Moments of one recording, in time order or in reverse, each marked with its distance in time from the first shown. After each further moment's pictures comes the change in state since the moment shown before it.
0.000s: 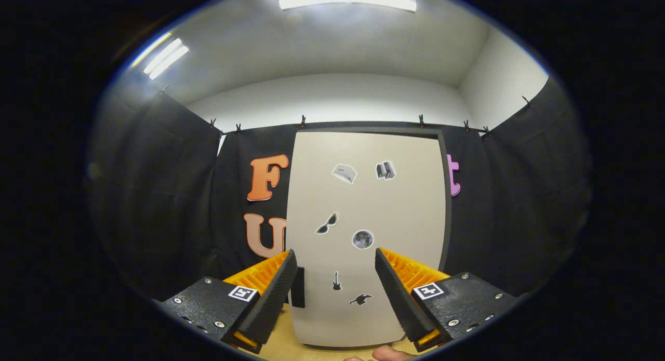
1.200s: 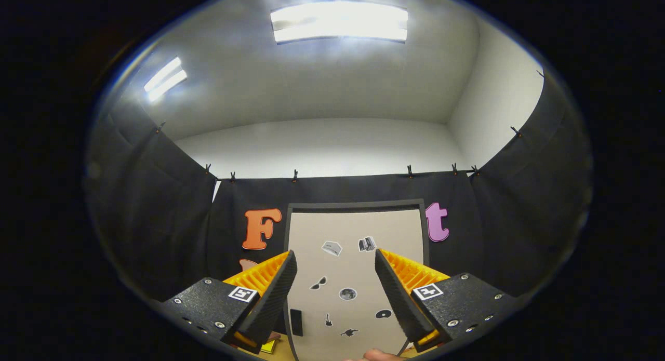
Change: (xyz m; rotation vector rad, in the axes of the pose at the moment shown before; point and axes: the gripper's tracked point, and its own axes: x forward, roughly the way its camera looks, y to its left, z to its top) arm -0.036 -0.012 0.114 0.014 -0.225 -0.046
